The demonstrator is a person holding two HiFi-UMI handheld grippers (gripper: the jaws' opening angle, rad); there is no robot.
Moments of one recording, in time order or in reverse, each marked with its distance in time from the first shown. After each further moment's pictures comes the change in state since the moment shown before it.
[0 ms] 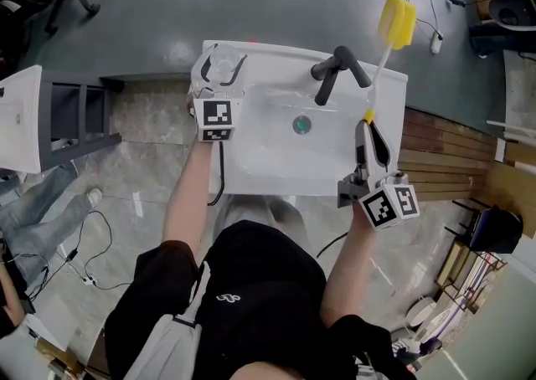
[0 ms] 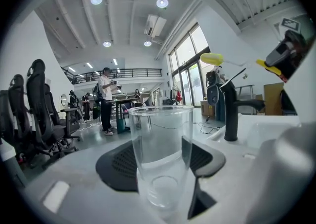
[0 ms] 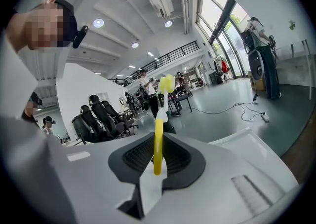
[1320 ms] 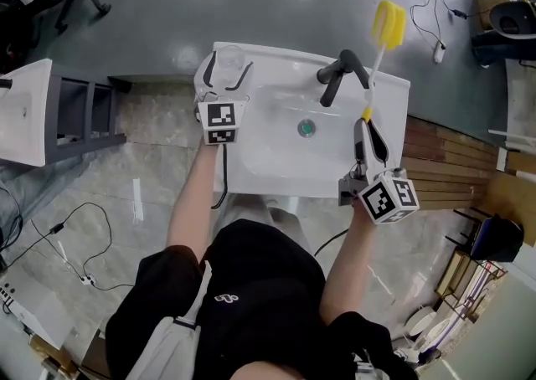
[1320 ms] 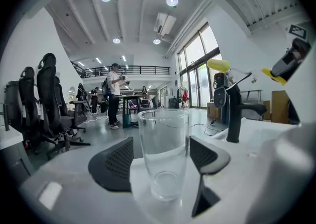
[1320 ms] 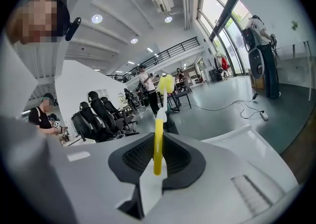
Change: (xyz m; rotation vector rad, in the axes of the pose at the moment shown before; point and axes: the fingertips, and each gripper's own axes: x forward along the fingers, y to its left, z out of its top) left arm -0.019 0.010 -0.011 -0.096 0.026 0.055; right arm 0.006 0.004 -0.010 -0.005 0.051 -0.006
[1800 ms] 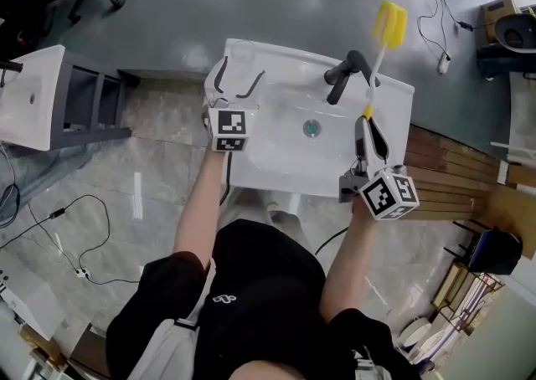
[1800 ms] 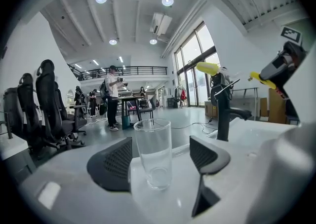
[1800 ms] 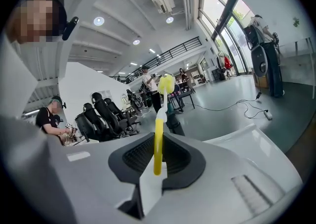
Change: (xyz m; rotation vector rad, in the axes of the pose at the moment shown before) left arm -0.035 -0.015 0.014 0.042 0.003 -0.006; right arm 0.001 0.013 -0.001 0.003 -0.007 0.042
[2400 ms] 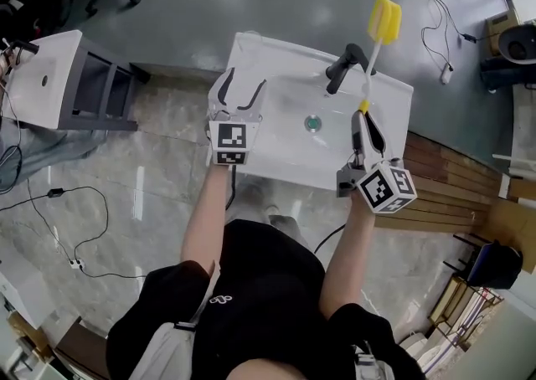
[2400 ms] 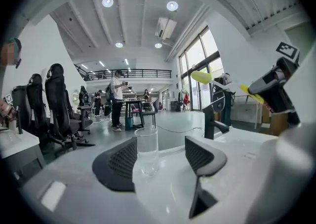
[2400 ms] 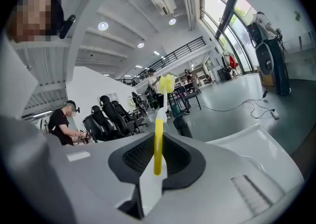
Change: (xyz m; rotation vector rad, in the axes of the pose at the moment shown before) left arm -0.070 -0.026 0.025 -0.050 -0.027 0.038; right arm -0.022 0.016 0.006 0.002 -0.019 0.079
